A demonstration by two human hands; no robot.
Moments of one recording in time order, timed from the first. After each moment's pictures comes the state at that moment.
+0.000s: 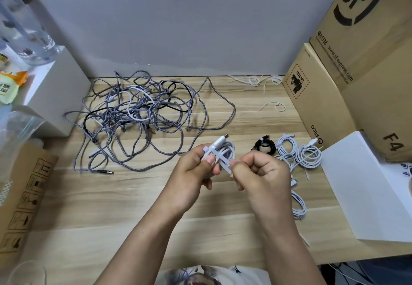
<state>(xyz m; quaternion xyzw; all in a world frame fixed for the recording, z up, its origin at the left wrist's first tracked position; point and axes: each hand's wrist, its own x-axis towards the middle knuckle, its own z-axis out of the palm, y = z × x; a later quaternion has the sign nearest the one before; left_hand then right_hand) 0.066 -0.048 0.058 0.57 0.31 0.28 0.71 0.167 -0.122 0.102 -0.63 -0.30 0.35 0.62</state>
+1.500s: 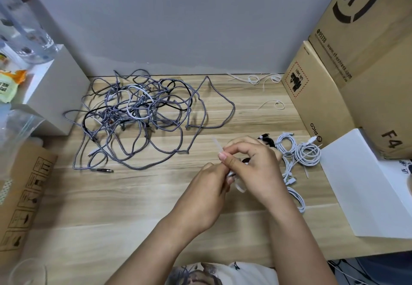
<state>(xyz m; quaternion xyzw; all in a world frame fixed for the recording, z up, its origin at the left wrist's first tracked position) 0.077 -0.071 0.053 0.83 0.31 0.17 0.42 0.197 -0.102 0.068 -0.75 -0.48 0.23 0.40</state>
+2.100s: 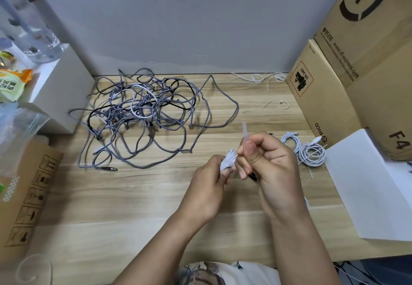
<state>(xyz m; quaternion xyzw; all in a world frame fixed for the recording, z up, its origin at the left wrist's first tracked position) 0.081 -0.070 0.041 0.72 0.41 0.21 0.52 0.184 -0.114 0.088 -0.47 -0.32 0.44 0.70</state>
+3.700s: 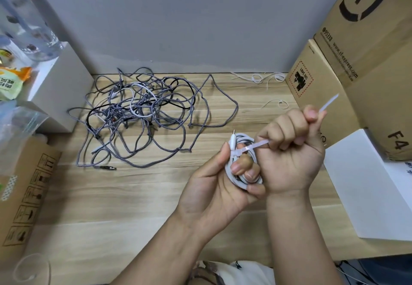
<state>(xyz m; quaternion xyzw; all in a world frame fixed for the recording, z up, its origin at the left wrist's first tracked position) 0.087 -0.078 0.084 0.06 0.05 0.19 0.98 0.217 -0.095 0.112 -0.12 -0.04 0.56 0.82</state>
